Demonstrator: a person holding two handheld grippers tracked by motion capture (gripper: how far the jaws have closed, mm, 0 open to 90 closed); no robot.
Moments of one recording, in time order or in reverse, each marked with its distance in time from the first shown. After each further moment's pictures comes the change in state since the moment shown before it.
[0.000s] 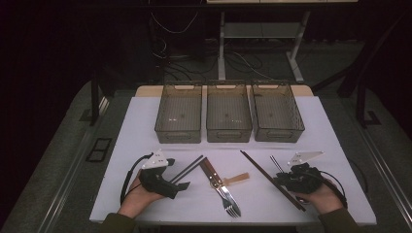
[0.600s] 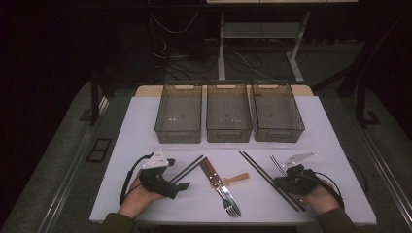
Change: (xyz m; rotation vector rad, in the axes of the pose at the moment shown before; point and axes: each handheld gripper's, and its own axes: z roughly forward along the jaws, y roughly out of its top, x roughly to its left) left arm 0.000 0.000 0.001 0.000 -0.003 -0.001; right arm 0.002 -0.002 0.013 0.084 -0.005 -0.028
